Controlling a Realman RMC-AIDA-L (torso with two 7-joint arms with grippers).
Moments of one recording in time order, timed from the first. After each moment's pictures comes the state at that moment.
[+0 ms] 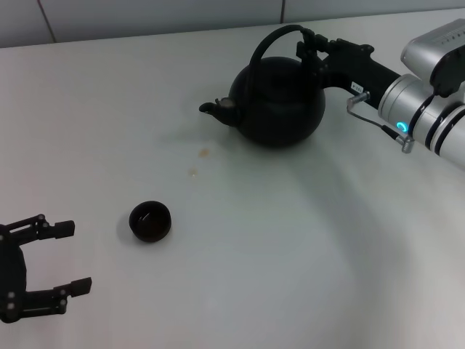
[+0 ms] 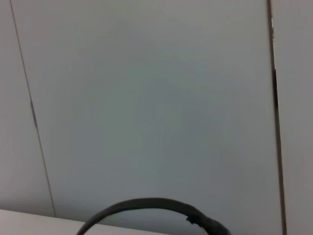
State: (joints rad) left arm -0.23 -1.99 0.85 0.83 1.90 1.79 -1.11; right arm 0.56 2.09 -1.34 -0.32 -0.66 -0.80 0.75
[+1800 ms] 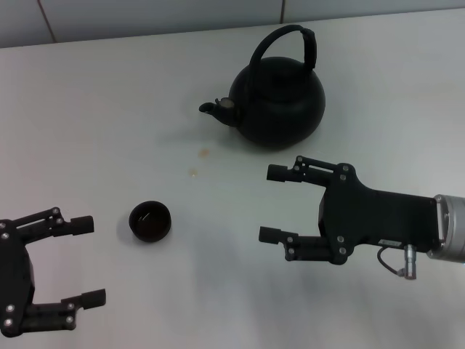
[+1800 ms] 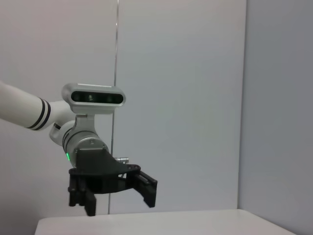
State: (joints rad) left arm -0.22 -2.06 0.77 0.96 1.86 2.01 -1.10; right arm 0.26 2.05 -1.29 -0.56 -1.29 -1.64 0.78
